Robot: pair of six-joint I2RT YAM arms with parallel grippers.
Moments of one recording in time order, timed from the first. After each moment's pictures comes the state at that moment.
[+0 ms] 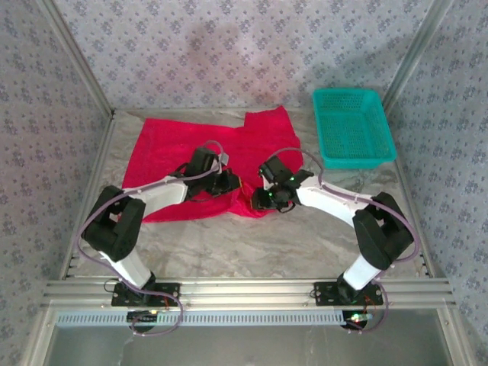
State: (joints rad) left arm -0.54 1.68 0.95 -0.03 0.48 -0.82; right arm 0.69 1.61 1.07 -0.55 -0.17 0.53
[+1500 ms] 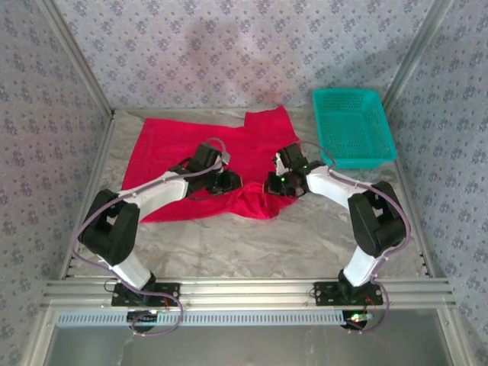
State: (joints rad) left arm -0.61 1.63 1.06 -0.29 0.39 -0.77; right arm 0.48 1.70 1.06 -0.40 -0.36 0.55
